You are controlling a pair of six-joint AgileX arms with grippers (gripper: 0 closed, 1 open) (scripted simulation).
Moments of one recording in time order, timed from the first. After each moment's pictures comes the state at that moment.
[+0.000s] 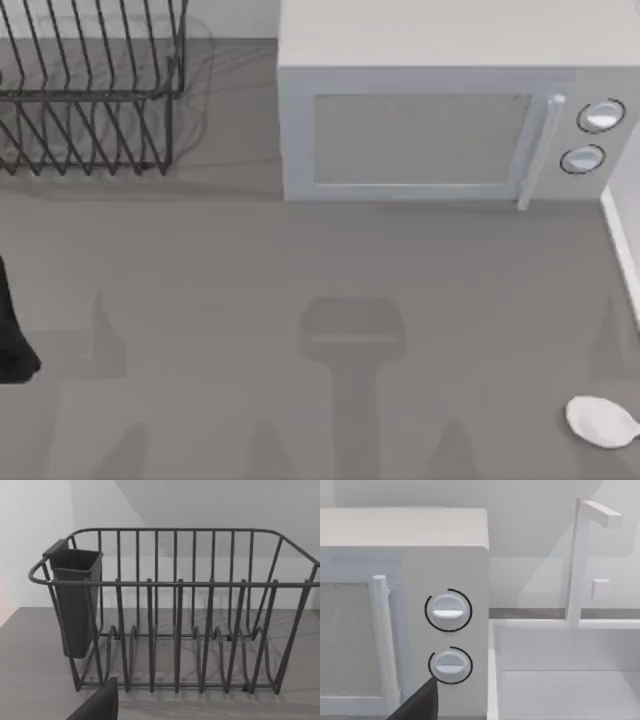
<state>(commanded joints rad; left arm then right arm) 0.00 0.00 0.00 0.00 0.00 0.00 0.00 0.00 0.00 0.00 0.00 0.00</state>
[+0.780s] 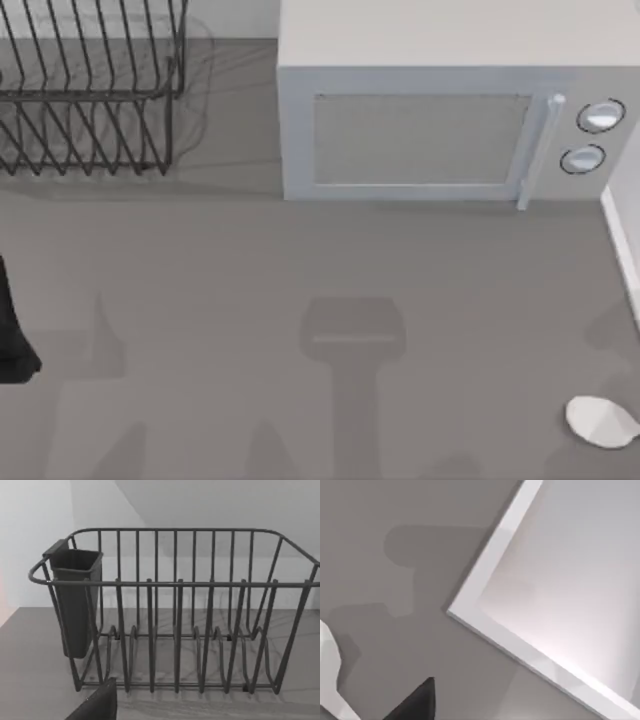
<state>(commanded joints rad) 0.00 0.00 0.00 0.00 0.00 0.00 0.00 0.64 0.40 -0.55 0.00 -0.65</state>
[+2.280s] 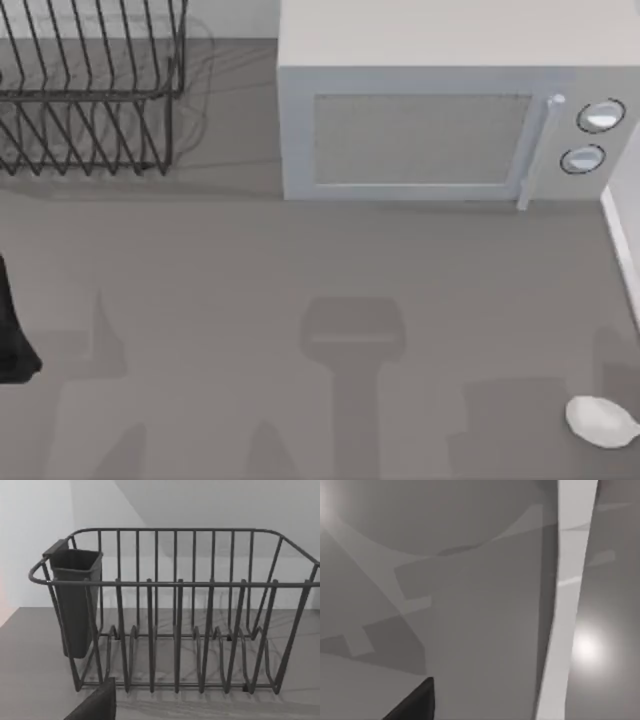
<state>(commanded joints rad) 0.00 0.00 0.00 0.00 0.00 0.00 -0.01 1.45 0.62 -0.73 0.01 -1.32</state>
